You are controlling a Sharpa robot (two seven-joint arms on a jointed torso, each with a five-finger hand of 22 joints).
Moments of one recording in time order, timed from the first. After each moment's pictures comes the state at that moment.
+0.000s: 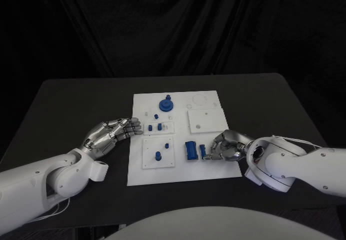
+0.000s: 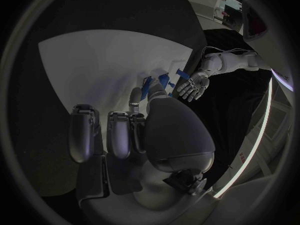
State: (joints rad) left arm 1.04 -0.93 -0.21 1.50 -0.04 0.12 0.63; left_hand 1.45 0.15 0.17 0.28 0.60 0.73 0.19 0.10 0.15 0.42 0.28 0.49 0.06 0.33 0.27 0.48 0.06 0.09 0.34 0.29 0.30 0.50; right arm 1.10 -1.14 -0.25 1.96 -1.12 -0.46 -0.46; right_hand 1.33 -0.01 -0.08 0.25 0.14 0.85 0.02 0.71 0.85 1.47 -0.04 1.57 1.31 1.47 -0.10 1.53 1.31 0.03 1.47 0.01 1.43 1.31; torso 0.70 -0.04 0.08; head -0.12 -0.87
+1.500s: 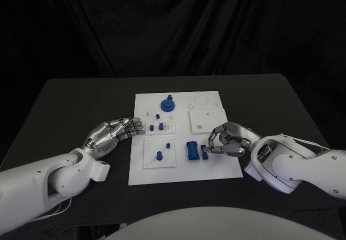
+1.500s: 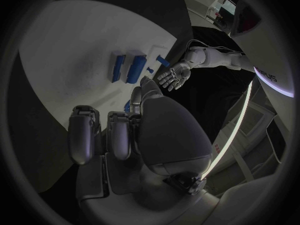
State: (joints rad) left arm 1.04 -0.94 -0.21 1.52 -0.04 0.11 0.64; left_hand 1.46 0.14 0.18 0.27 0.60 0.74 0.19 0.11 0.15 0.43 0.29 0.50 0.06 0.33 0.27 0.50 0.06 0.09 0.34 0.29 0.30 0.50; right arm 1.11 -1.18 -0.24 1.99 -1.14 -0.58 -0.22; right_hand 1.45 -0.01 -0.07 0.23 0.37 0.89 0.00 0.71 0.82 1.47 -0.06 1.58 1.31 1.47 -0.12 1.53 1.31 0.03 1.47 0.00 1.44 1.31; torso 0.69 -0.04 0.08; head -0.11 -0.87
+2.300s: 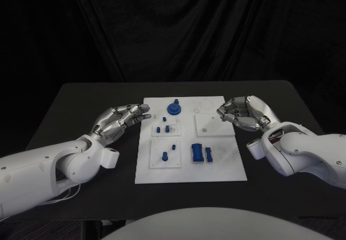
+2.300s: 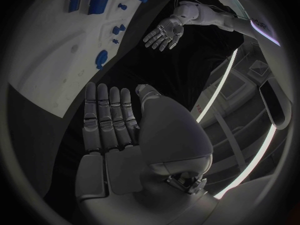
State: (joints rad) left arm 1.10 -0.95 -0.21 1.58 -0.04 0.01 0.68; left_hand 1.41 0.09 0.13 0.29 0.60 0.74 0.19 0.11 0.14 0.38 0.22 0.47 0.06 0.16 0.21 0.33 0.05 0.09 0.22 0.23 0.21 0.43; right arm 1.17 -1.13 -0.24 1.85 -0.62 -0.74 0.28; right_hand 1.40 -0.03 0.11 0.29 0.52 0.78 0.17 0.50 0.51 0.79 0.14 0.53 0.59 0.82 0.12 0.51 0.35 0.16 0.84 0.20 0.19 0.88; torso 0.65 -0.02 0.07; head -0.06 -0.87
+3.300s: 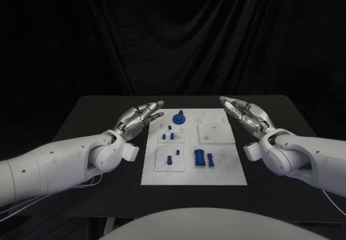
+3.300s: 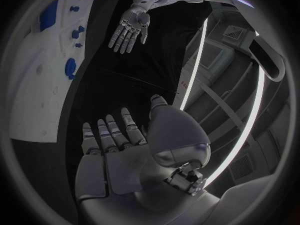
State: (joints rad) left arm 1.06 -0.80 -0.21 1.39 -0.04 0.01 0.68; left_hand 1.28 0.20 -0.03 0.29 0.52 0.45 0.13 0.05 0.07 0.14 0.11 0.32 0.05 0.02 0.12 0.13 0.02 0.12 0.09 0.19 0.11 0.28; right arm 1.10 -0.96 -0.25 1.56 -0.22 -0.40 0.63; right_hand 1.10 0.13 -0.18 0.29 0.35 0.38 0.02 0.11 0.06 0.12 0.16 0.31 0.08 0.09 0.16 0.20 0.04 0.17 0.06 0.28 0.02 0.12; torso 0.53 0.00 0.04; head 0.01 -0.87
